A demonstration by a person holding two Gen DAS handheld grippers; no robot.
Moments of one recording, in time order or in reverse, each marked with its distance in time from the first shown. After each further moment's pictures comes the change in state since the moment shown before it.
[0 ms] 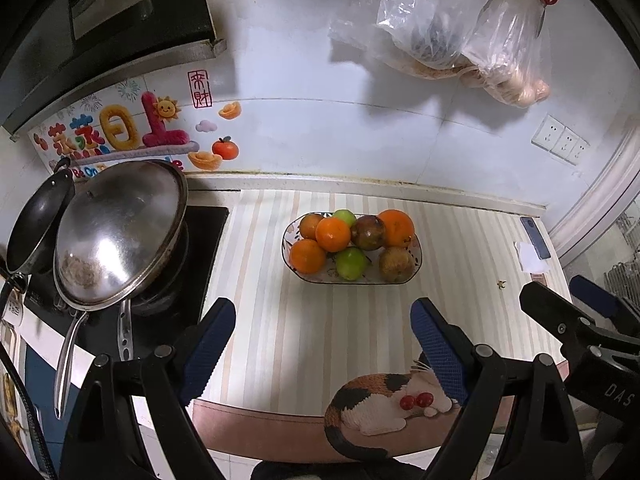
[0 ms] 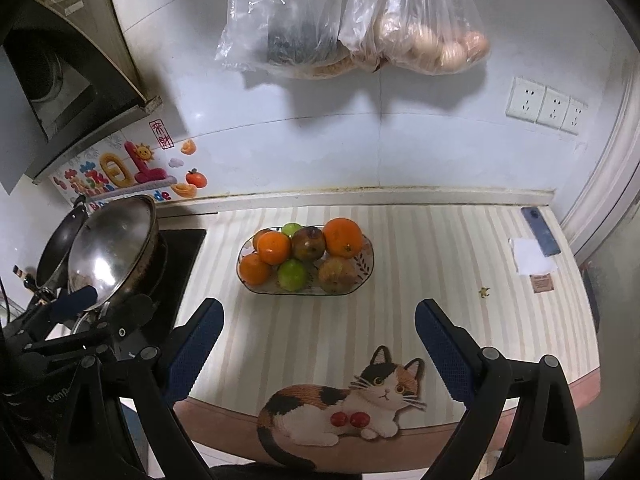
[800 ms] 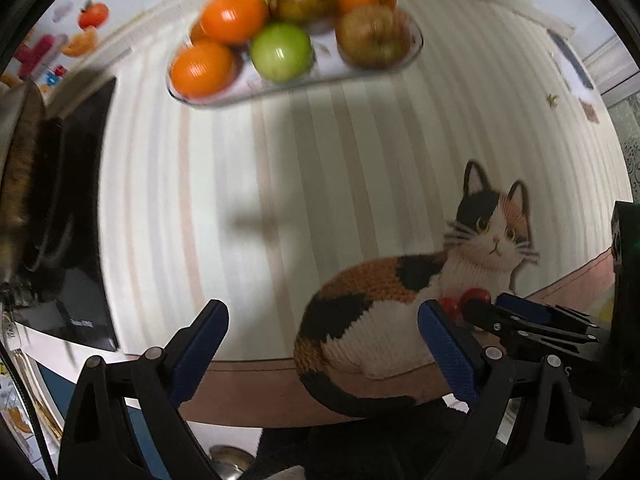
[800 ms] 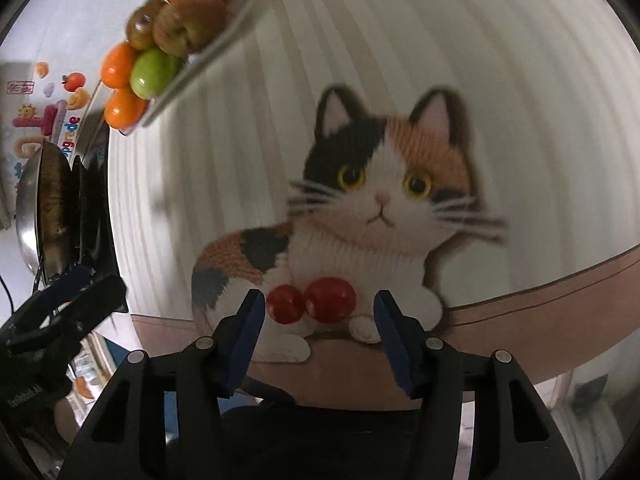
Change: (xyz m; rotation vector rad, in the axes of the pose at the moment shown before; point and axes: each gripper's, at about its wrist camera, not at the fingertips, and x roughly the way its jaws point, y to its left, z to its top) left arm 0.200 -0.071 -0.105 0.223 0.576 0.027; right arm 0.238 -0.124 -0.192 0.417 0.655 0.194
